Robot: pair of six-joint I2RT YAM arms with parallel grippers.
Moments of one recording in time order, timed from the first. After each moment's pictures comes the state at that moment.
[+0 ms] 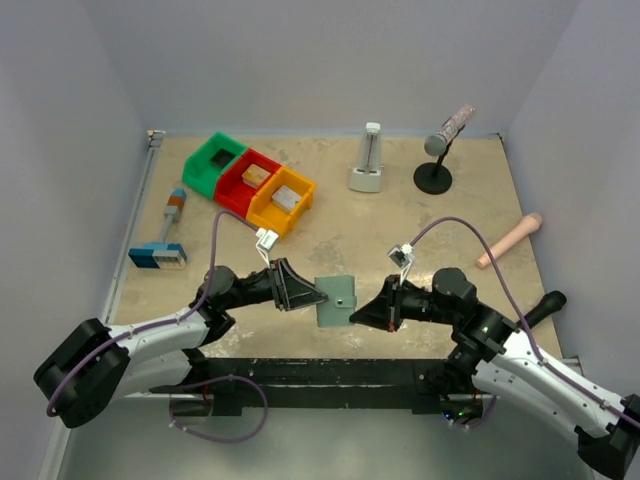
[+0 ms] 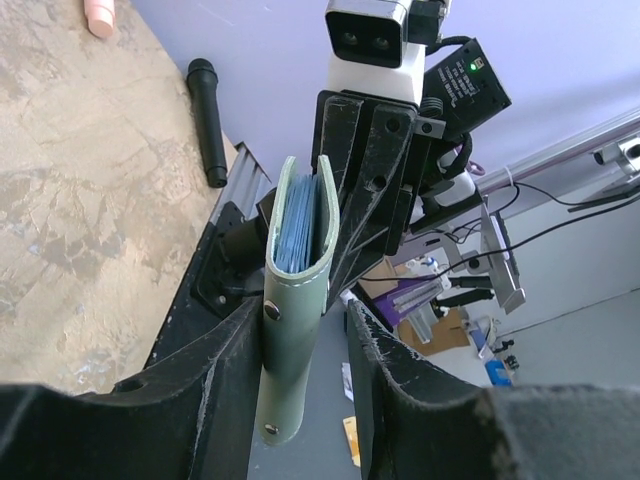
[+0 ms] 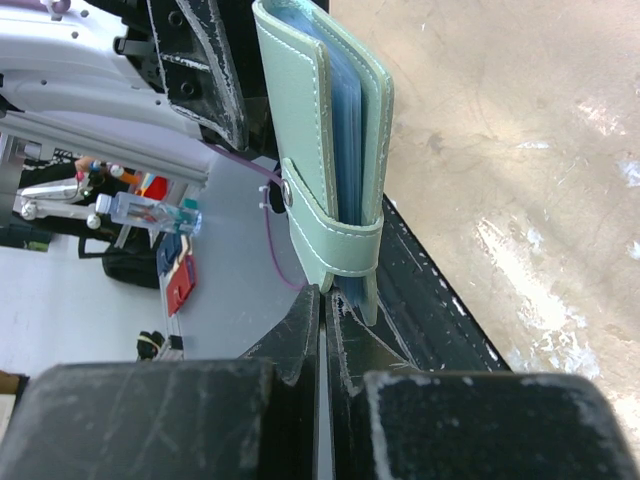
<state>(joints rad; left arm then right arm) -0.74 1.07 0.23 1.00 0.62 -1.16 0.81 0.54 0.43 -0.16 -0.48 0.80</state>
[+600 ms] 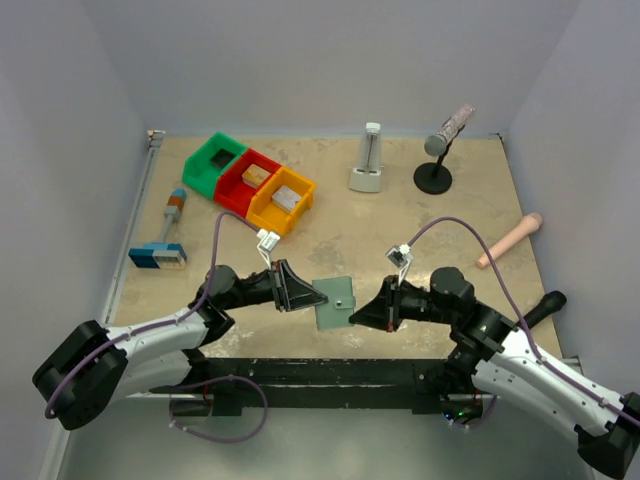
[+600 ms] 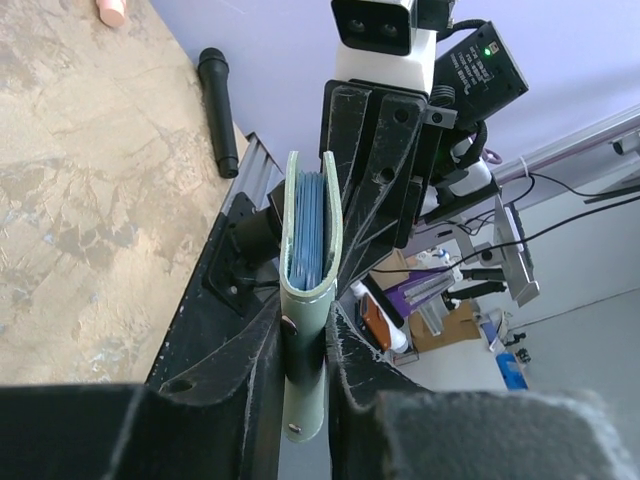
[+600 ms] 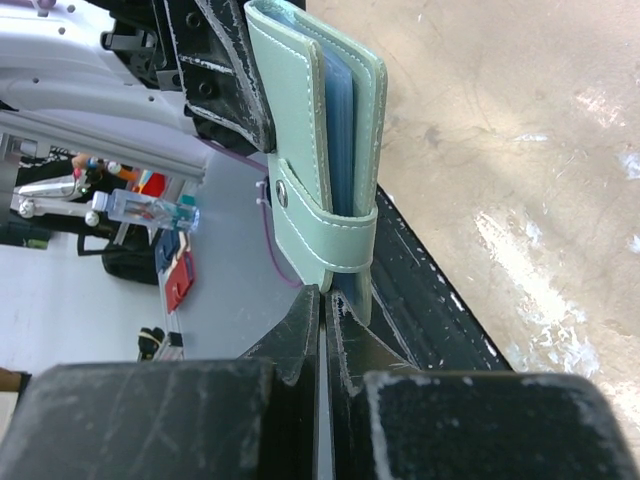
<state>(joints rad) -0.74 1.06 0.23 0.96 0.64 -1.13 0.81 0.55 0.43 -0.17 -0.48 0.80</state>
